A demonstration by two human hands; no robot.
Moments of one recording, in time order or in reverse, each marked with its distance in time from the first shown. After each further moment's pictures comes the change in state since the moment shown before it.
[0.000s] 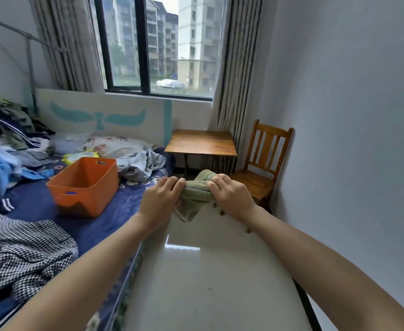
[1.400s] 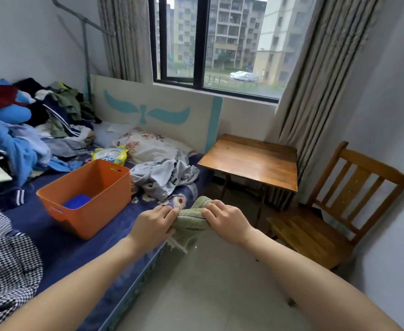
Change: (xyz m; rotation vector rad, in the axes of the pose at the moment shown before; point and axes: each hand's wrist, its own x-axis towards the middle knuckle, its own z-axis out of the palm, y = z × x) left_hand 0.091 -0.144 0.345 0.105 -0.274 -0.157; right_hand 0.042 0.211 0.409 0.360 -0.027 -0.226
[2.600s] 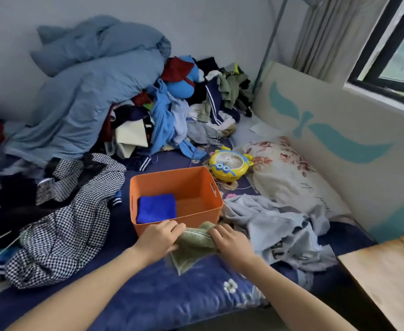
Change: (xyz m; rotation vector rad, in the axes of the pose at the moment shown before) left_hand 0.012 -0.282 0.182 0.302 -0.481 -0.755; right_hand 0.269 0.087 0.437 0.676 -0.201 -0.473
